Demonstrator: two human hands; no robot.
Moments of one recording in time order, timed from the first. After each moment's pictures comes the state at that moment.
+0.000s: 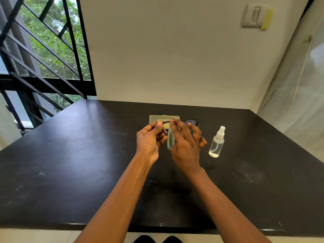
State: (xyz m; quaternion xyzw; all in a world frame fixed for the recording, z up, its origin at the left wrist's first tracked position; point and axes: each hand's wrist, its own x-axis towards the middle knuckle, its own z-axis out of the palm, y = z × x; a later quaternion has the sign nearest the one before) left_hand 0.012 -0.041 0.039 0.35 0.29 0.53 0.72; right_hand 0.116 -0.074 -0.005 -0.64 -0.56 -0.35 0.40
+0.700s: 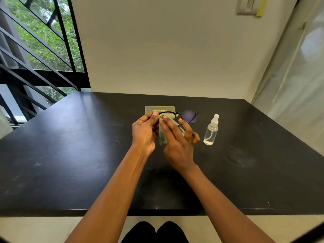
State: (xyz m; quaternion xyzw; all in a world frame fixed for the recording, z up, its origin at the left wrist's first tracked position) left_hand 0.012 -0.051 0.039 0.35 0.28 0.54 0.71; right_hand 0.110 -0.087 -0.030 -0.61 -0.58 -0.39 0.38
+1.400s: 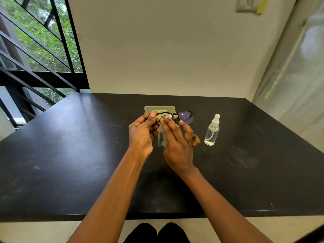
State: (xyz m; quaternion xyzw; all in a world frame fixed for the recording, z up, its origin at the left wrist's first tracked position) left_hand 0.004 -0.053 0.038 0.37 0.29 0.55 0.69; right_hand 0.103 -0.090 -0.030 -0.63 -0.56 -0.36 0.39
